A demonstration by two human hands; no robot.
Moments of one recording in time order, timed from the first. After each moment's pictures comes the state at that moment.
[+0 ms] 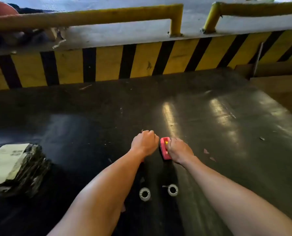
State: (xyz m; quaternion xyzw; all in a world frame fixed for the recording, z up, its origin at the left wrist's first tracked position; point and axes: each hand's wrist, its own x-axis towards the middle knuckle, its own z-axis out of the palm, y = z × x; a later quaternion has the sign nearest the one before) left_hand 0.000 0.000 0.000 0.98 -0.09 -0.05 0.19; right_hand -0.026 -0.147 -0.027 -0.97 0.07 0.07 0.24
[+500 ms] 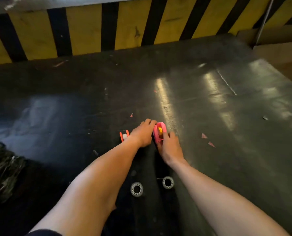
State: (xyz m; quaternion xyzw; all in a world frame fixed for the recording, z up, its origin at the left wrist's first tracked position) left_hand 0.059 -0.018 -0.080 0.94 -0.23 -0.20 0.13; right_hand -0.021 -0.143 -0.111 -0.96 0.10 0.05 0.27
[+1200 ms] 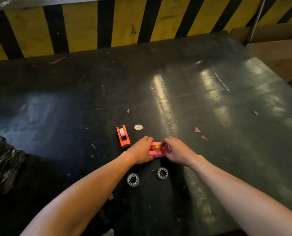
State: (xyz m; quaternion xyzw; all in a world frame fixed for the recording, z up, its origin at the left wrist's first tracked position) left_hand -0.012 -0.012 -0.109 0.92 -0.25 -0.25 0.17; right_hand -0.056 -0.202 -0.097 -0.95 -0.10 0.14 0.27
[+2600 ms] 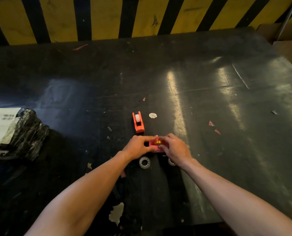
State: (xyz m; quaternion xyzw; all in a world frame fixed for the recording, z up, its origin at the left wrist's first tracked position) left_hand -0.065 0.054 -0.106 0.89 -0.12 -0.25 0.37; right_hand -0.092 -0.140 -0.110 -0.96 -0.08 0.06 0.27
